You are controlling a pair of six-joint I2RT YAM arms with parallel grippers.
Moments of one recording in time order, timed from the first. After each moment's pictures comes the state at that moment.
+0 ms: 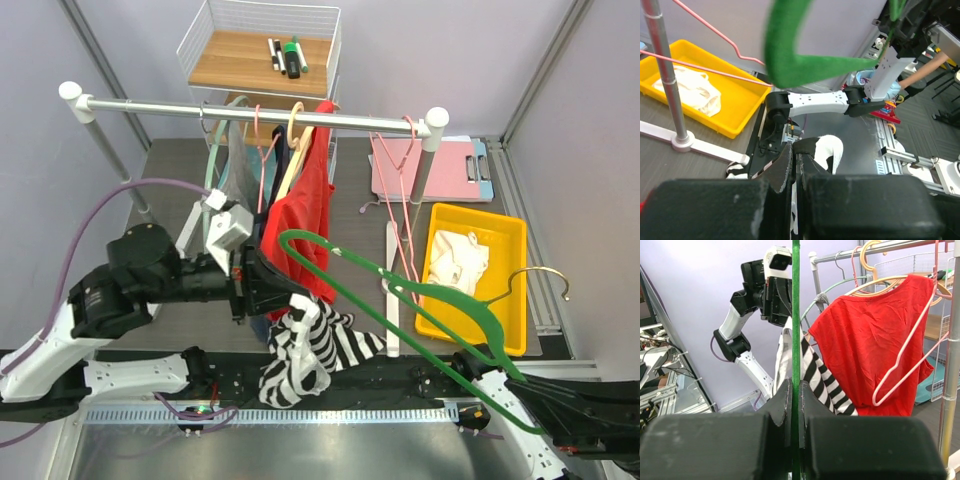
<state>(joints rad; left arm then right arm) -1.17 0.87 1.44 -0.61 0.34 -0.33 0.30 0.22 1.57 -0.87 -0.60 0.53</state>
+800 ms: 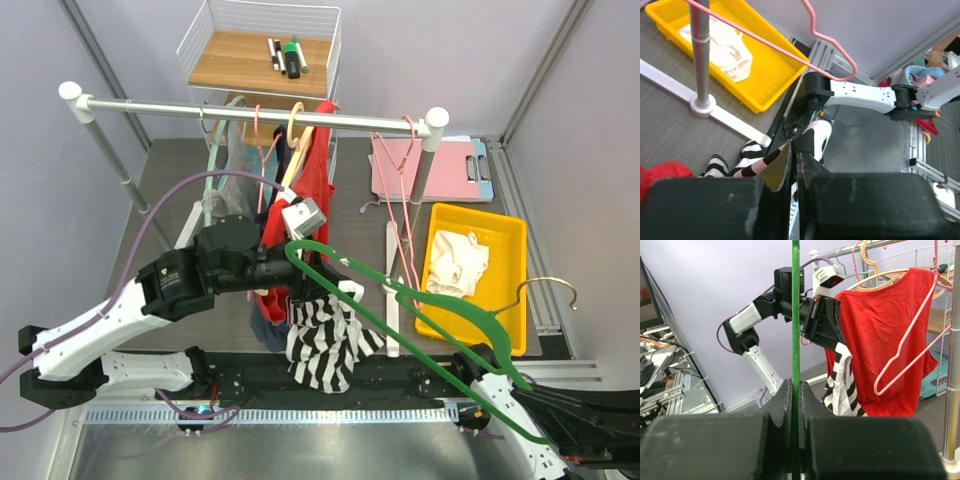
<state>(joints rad) -1.17 1.05 1.38 -0.56 0.19 -0.39 0.33 0.19 1.58 -0.92 -0.57 0.54</state>
